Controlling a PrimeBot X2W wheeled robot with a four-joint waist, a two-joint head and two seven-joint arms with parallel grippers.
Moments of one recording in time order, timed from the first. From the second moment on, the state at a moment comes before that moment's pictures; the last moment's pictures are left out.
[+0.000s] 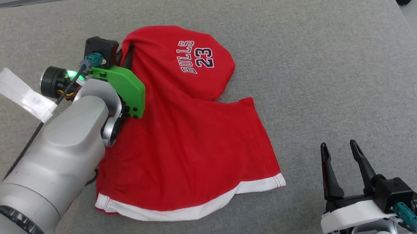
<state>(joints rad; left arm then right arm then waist) -0.97 0.20 -0.93 0.97 -0.84 0.11 -0.20 -0.06 -0.10 0.05 0.14 0.14 0.13 -0.26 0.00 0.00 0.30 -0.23</state>
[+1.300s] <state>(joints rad) -0.03 0.20 -0.43 0.18 -0.38 0.17 -0.26 0.10 -0.13 -0.09 0.01 0.08 0.13 -0.26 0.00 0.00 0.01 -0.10</state>
